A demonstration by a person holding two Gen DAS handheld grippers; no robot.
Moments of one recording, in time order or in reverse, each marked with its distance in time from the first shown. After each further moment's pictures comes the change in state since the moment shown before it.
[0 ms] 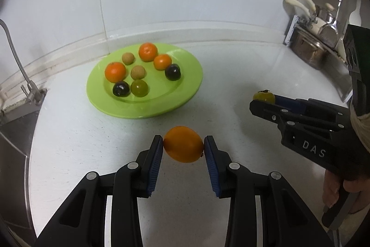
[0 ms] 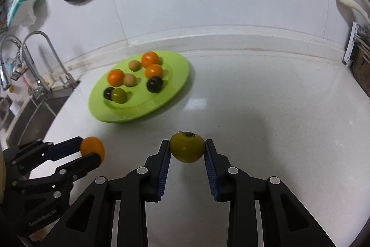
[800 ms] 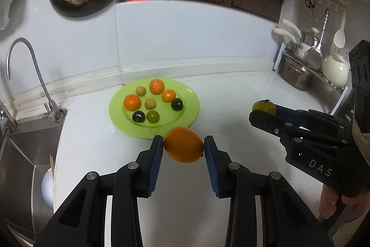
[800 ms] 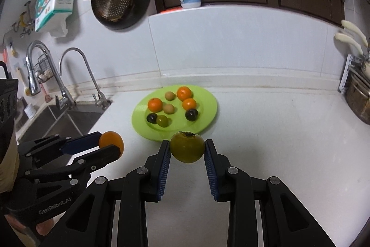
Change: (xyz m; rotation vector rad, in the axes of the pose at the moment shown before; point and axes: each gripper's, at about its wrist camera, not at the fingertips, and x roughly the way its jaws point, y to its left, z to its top) left arm -0.082 0.009 0.005 -0.006 -0.164 -0.007; right arm -0.083 0.052 0.006 -0.056 -0.171 0.027
